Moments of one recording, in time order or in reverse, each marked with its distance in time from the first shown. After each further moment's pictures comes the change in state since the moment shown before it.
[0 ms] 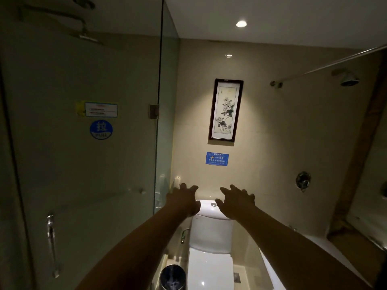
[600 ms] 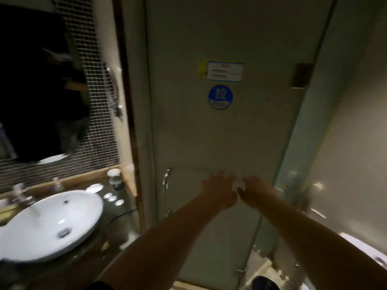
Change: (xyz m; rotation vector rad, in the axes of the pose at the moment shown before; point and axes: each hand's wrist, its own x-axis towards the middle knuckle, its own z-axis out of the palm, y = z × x) left_hand 0.082 -0.207 0.039 0.096 0.119 -0.632; right_hand 0.236 -0.285 0.127 0.117 -0.113 -0.819
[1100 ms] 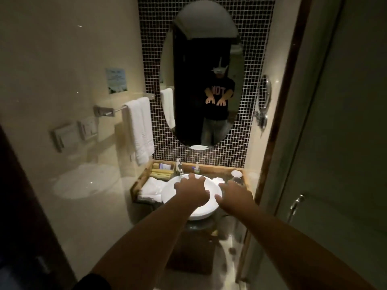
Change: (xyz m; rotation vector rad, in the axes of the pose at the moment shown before) left_hand -0.235 -0.290 -0.118 0.175 0.077 -0.980; right_hand -0.084 -0.401 0.030 0.152 -0.052 -0.891
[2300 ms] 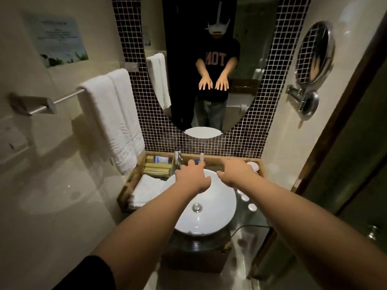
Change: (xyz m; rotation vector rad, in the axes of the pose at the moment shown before) left_hand 0.299 -0.065 0.058 0.005 -0.116 0.016; right_hand 0.320 0.009 0.059 -0.099 -0.172 0.089
